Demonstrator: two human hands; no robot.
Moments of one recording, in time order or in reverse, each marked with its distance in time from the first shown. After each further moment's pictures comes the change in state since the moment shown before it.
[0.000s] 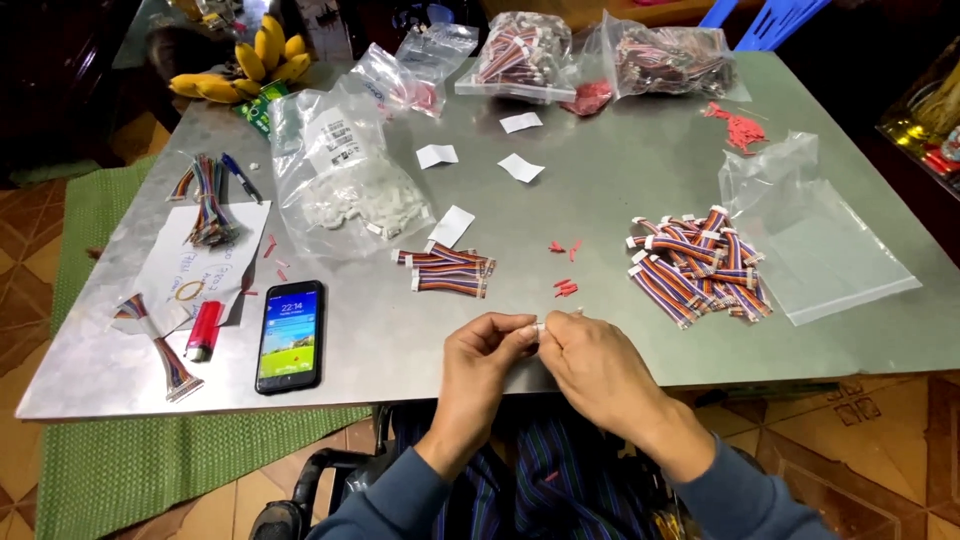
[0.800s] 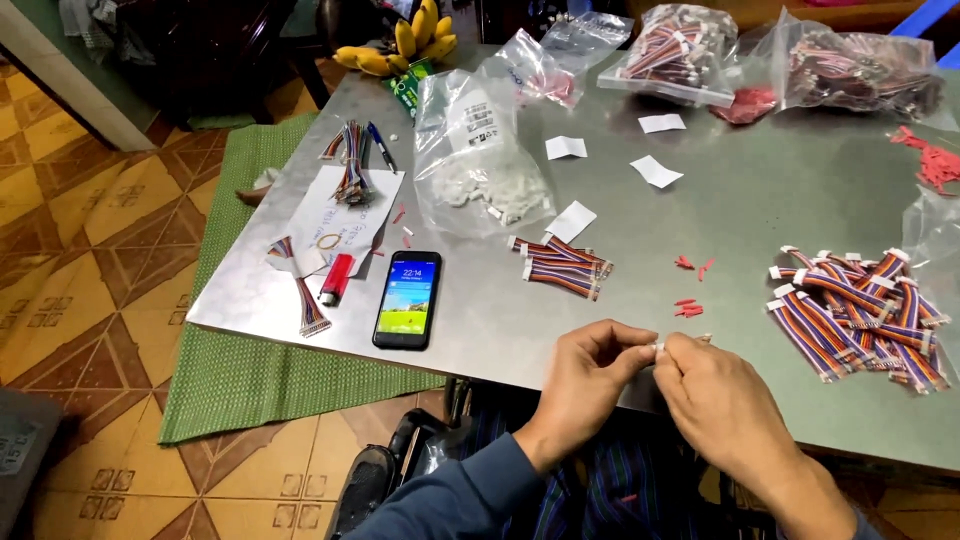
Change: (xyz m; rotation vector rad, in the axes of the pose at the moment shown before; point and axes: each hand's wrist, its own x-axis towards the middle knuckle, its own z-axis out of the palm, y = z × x) left_hand -0.006 -0.003 -0.004 0.091 -0.071 0.058; right_hand 0.000 0.007 0.003 -0.114 -0.096 0.118
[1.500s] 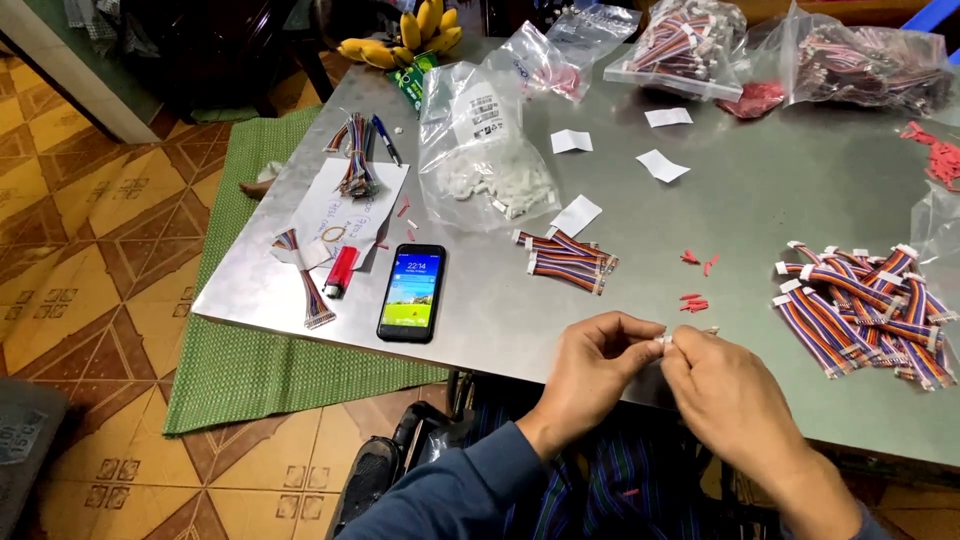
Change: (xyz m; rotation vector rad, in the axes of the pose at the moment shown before) left_hand 0.007 -0.012 -0.002 -0.001 -0.028 0.008; right_hand 0.001 0.000 -0.002 -0.005 0.023 0.038
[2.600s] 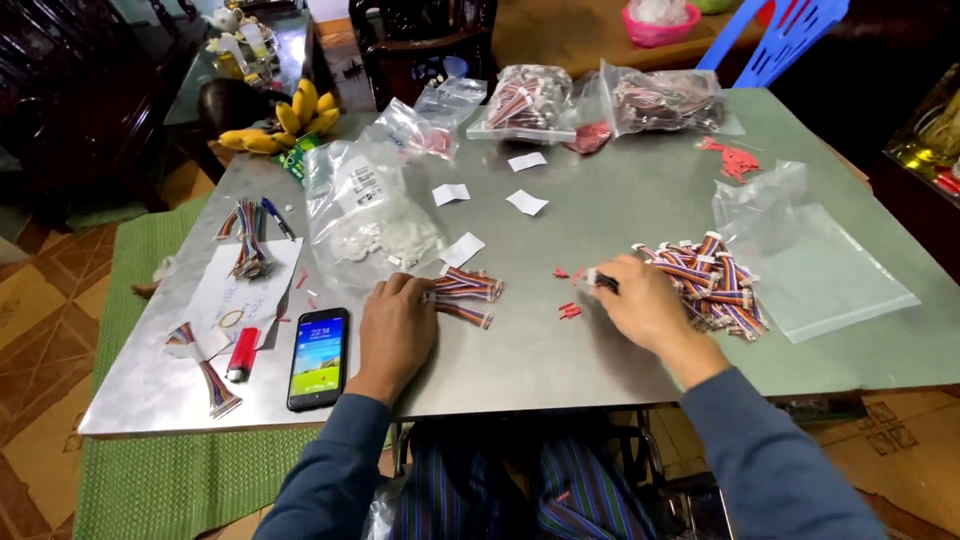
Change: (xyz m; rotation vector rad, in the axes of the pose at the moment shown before) left_hand 0.075 0.035 -0.117 1.483 0.207 0.394; right_hand 0.072 0.069 -0.033 0.088 0.295 -0.034
